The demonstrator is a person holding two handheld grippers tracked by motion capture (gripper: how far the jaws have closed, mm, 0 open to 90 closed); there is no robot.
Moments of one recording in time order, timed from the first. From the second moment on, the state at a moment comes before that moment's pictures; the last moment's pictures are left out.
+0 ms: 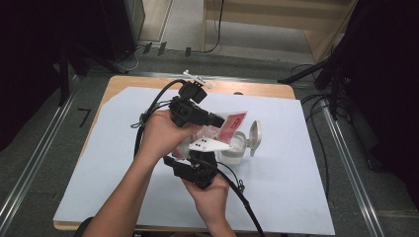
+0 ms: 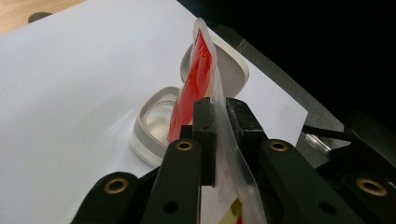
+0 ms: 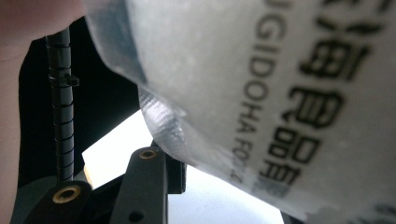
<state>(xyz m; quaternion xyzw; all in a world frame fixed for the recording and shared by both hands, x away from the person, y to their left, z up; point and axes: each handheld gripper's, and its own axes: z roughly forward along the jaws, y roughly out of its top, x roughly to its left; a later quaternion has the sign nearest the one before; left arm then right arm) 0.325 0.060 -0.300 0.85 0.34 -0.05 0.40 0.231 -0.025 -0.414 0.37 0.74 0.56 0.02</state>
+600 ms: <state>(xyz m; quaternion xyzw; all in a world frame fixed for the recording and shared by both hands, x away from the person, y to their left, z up) 0.324 0.060 -0.300 0.85 0.33 -0.05 0.40 0.231 -0.025 -0.414 0.37 0.74 0.56 0.02</state>
